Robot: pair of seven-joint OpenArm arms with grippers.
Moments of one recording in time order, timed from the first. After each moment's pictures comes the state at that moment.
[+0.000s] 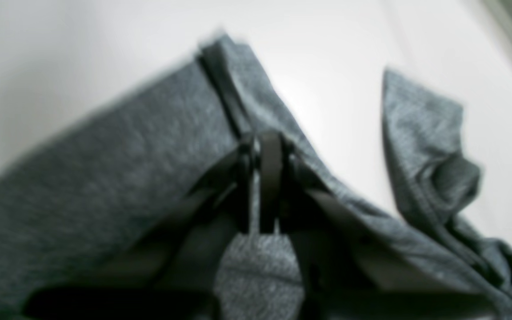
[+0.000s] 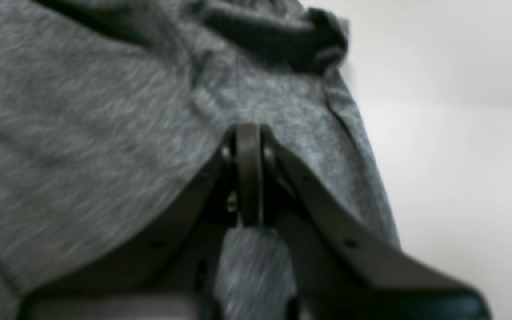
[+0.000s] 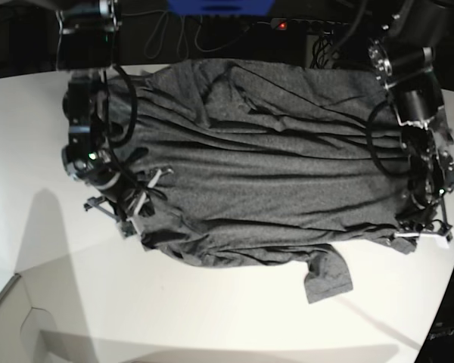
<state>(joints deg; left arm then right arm) -21.1 -16.0 -22.6 55.6 -27.8 0.1 29.2 7.1 5.3 3.3 80.1 -0.4 27.1 -35.2</state>
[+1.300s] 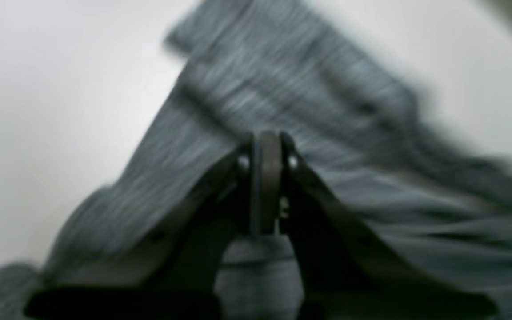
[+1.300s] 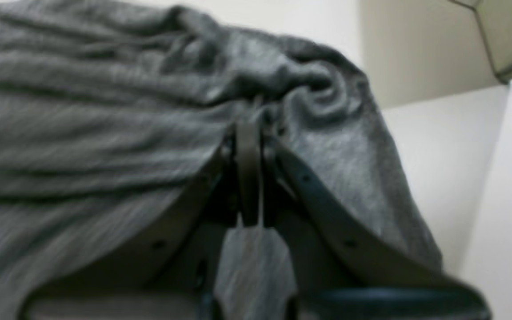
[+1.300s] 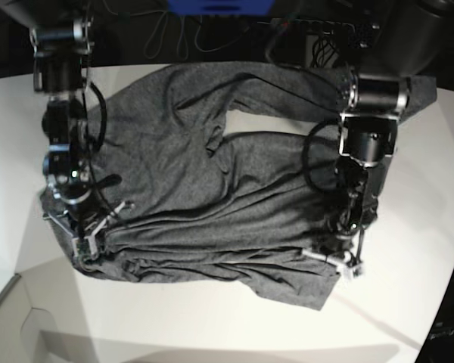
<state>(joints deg) -33.3 -7.2 2.4 31.6 -28.0 -0.2 12.0 7.7 12.6 2.0 76.9 0.1 8.9 -21.2</state>
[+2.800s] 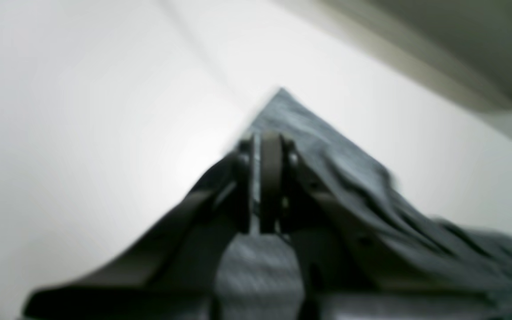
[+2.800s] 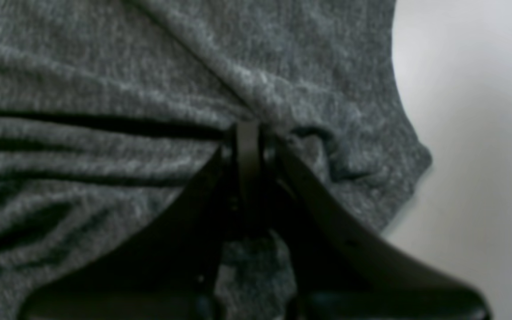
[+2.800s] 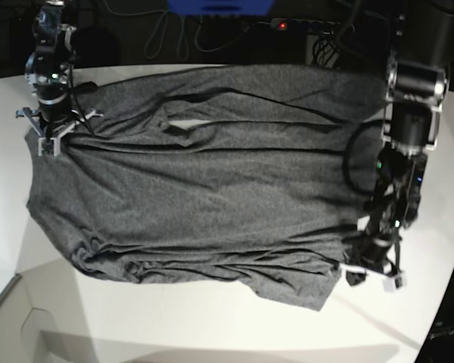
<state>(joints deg) -25.1 -20.2 12.8 57.6 -47.8 1.0 12.4 -18.6 9.8 17.2 86.8 0.1 8.1 -20.5</state>
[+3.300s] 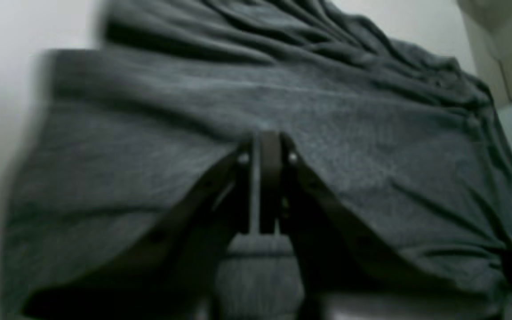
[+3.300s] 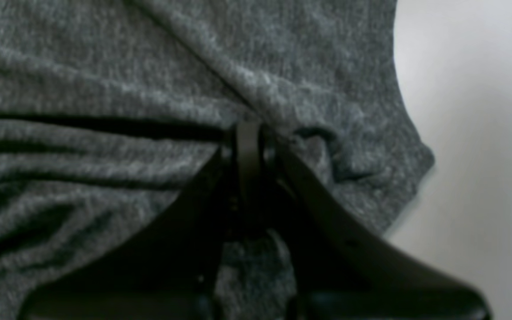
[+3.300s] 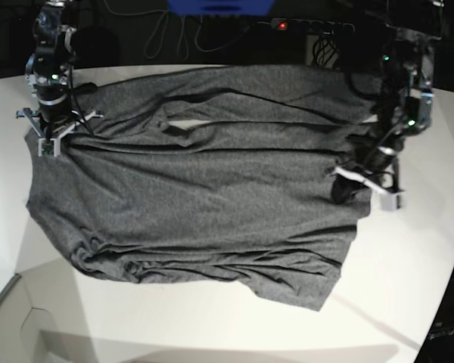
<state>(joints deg) 8.8 -22.8 0.4 100.0 -49.3 1.6 31.1 -18.4 9.8 17.2 86.4 0.1 8.1 -20.5</state>
